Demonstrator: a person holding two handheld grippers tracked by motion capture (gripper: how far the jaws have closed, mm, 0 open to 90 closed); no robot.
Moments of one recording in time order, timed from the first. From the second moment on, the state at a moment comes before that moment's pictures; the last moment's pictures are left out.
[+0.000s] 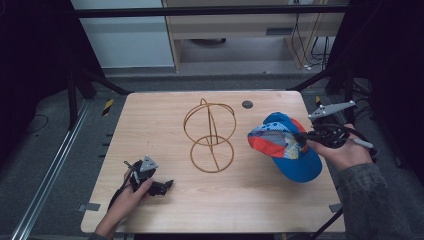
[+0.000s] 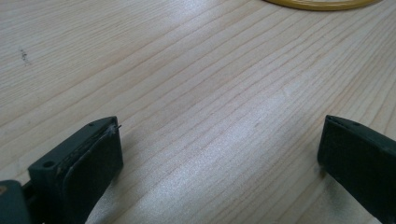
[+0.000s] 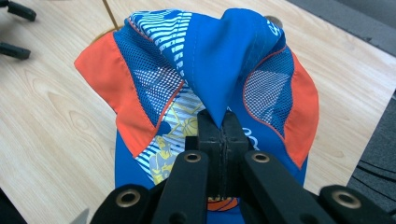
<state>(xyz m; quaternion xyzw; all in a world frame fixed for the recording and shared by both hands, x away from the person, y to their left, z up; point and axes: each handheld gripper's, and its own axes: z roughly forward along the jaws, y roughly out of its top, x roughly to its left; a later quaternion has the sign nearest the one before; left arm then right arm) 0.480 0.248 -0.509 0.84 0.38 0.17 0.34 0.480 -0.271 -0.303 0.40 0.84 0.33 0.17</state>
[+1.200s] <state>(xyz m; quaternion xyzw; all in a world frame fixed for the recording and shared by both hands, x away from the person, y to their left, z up) 0.480 0.248 -0.509 0.84 0.39 0.17 0.35 0.507 -0.228 -0.197 0.35 0.81 0.41 0.23</state>
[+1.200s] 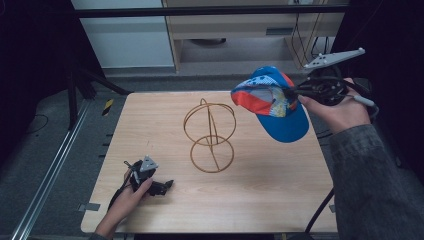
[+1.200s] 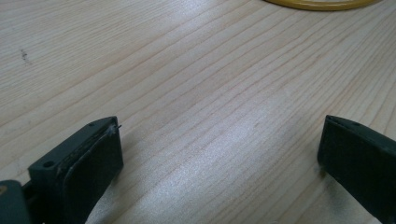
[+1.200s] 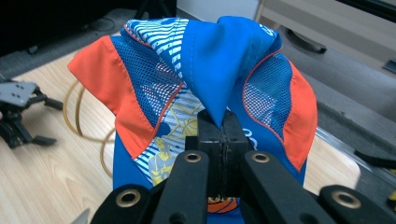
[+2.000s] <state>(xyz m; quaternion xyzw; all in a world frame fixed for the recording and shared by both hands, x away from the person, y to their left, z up) 0.480 0.248 -0.509 0.84 0.38 0.17 0.34 0.562 -0.143 -0.181 0.32 0.83 0.41 0.21</state>
